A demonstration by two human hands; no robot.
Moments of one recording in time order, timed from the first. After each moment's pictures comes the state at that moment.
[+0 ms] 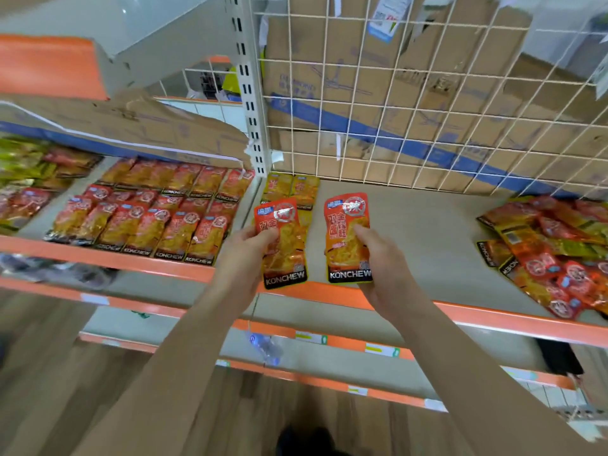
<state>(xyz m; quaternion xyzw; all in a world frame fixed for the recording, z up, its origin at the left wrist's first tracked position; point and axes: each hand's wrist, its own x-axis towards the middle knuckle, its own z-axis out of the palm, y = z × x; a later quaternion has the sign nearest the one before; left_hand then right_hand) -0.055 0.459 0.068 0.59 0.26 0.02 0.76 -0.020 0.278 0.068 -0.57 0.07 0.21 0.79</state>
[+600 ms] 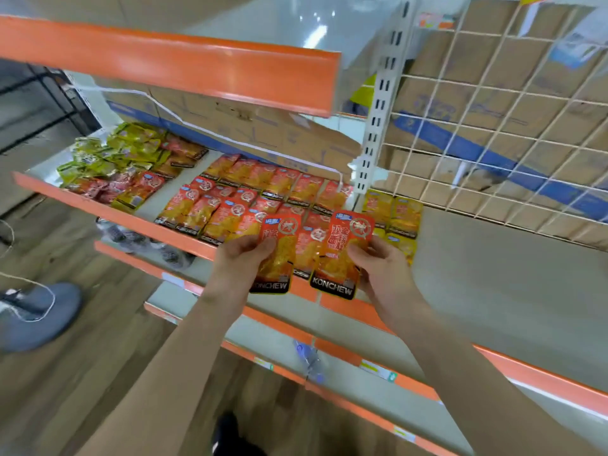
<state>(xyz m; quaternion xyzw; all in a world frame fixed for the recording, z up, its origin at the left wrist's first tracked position) -0.097 0.628 0.055 0.60 0.34 0.13 0.71 -0.012 0.443 0.044 -0.62 -0.03 0.24 0.75</state>
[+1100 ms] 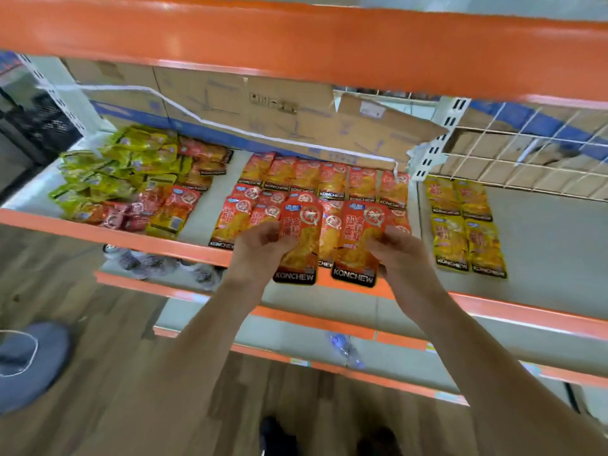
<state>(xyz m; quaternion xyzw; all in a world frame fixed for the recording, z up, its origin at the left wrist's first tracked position) -0.092 0.826 0.033 0.68 0.26 0.04 0.69 -0.048 0.623 0.031 -0.69 0.03 0.14 0.71</state>
